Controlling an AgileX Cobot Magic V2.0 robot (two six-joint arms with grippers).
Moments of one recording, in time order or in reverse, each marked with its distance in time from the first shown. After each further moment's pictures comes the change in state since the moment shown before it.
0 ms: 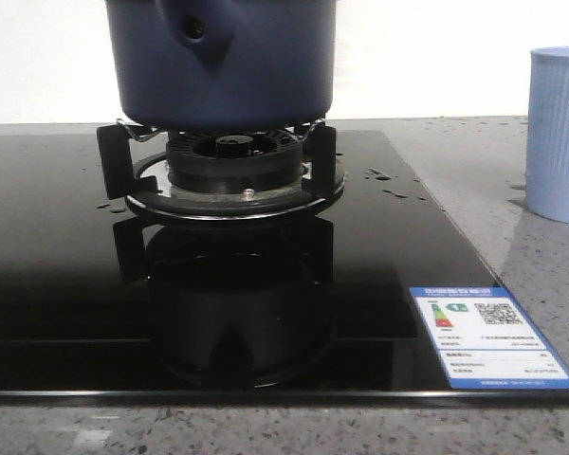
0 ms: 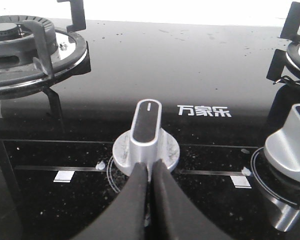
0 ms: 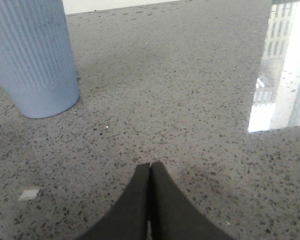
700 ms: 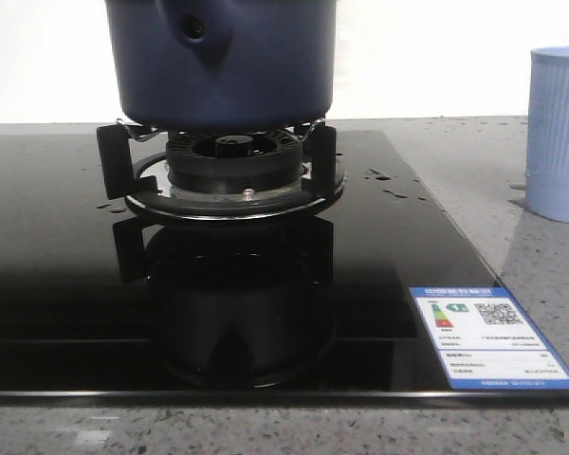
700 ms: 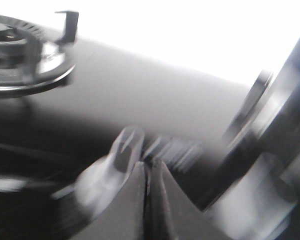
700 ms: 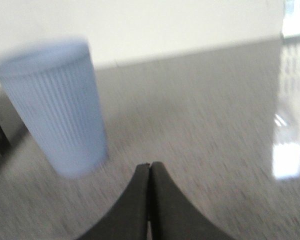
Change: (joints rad) left arm 0.000 0.000 0.001 -0.360 -0.132 0.000; right arm 0.000 0.000 0.000 0.067 -0.210 0.000
